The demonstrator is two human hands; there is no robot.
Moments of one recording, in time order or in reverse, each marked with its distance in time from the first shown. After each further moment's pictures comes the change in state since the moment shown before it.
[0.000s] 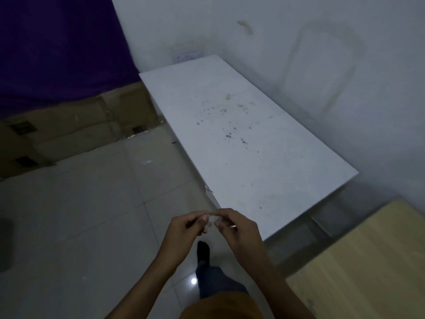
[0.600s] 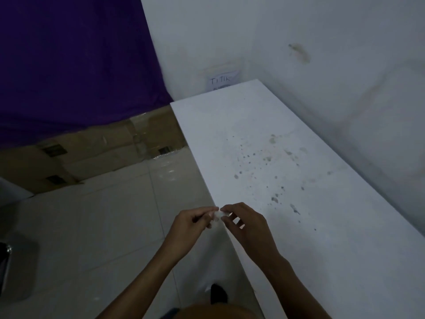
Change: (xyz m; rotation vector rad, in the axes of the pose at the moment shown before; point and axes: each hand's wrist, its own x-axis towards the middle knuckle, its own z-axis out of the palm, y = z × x) left_hand 0.280 0.060 -0.144 0.136 0.076 -0.006; right_hand 0.333 -0.019 0.040 -0.182 -0.062 -0.251
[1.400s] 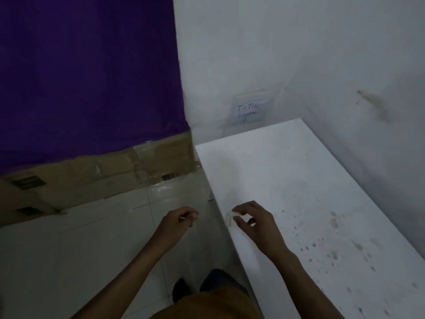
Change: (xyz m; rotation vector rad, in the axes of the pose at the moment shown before) left_hand 0.370 -0.065 -0.256 0.017 -0.029 -0.180; right_hand 0.406 0.040 0.112 -0.026 -0.092 0.088
